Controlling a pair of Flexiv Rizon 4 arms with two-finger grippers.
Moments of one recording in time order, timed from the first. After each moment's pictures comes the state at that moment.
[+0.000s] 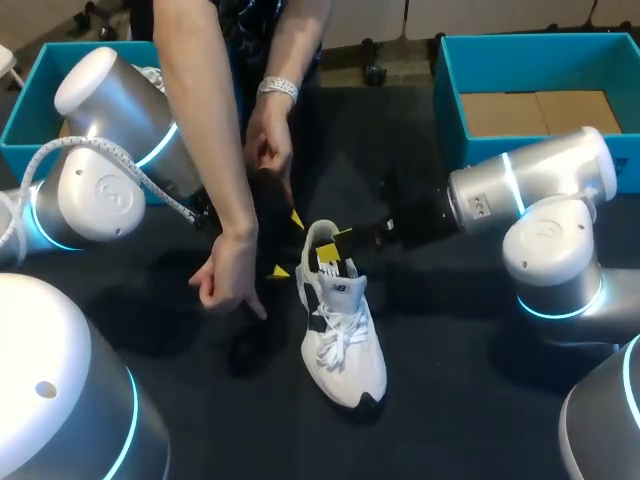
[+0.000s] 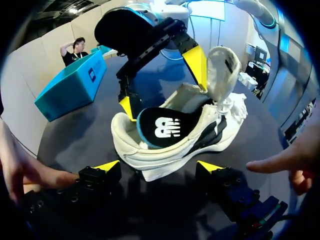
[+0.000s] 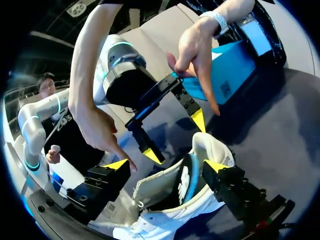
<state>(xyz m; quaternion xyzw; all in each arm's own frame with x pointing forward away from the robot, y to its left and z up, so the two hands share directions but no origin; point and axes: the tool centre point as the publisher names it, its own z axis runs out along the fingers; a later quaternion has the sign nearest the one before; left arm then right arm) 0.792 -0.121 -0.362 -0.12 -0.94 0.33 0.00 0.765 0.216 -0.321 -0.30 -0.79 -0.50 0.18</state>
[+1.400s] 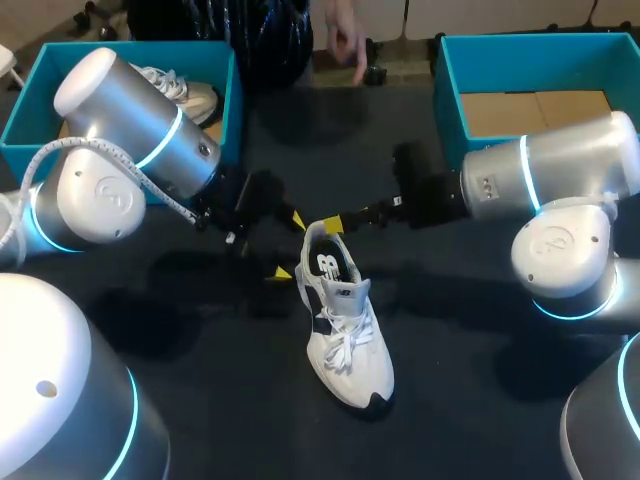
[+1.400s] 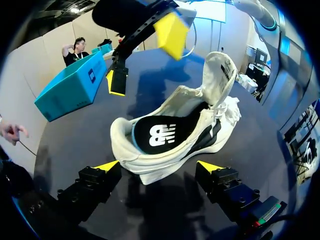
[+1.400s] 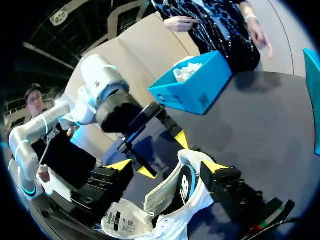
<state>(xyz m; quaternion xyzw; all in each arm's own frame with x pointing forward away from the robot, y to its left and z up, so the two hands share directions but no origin) 0.784 -0.124 -0.359 -0.12 -0.94 0.33 0.01 0.783 0.199 -0.288 -0.40 -0.77 -0.49 0.13</state>
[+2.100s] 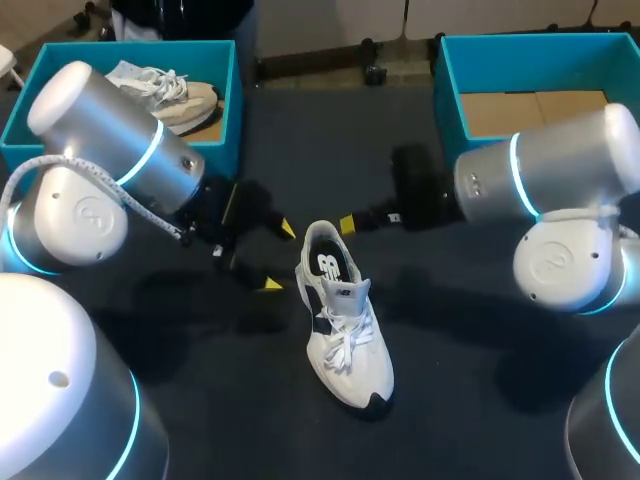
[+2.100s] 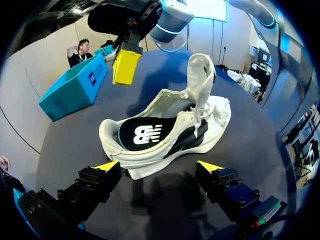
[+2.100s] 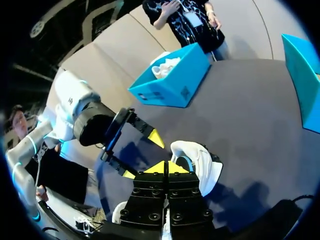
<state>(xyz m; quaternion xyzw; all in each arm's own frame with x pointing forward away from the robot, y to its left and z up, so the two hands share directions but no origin) 0.761 -0.108 -0.348 -0.11 -0.94 0.33 -0.01 0.776 0.194 -0.287 -0.49 -0.75 -0.43 0.11</state>
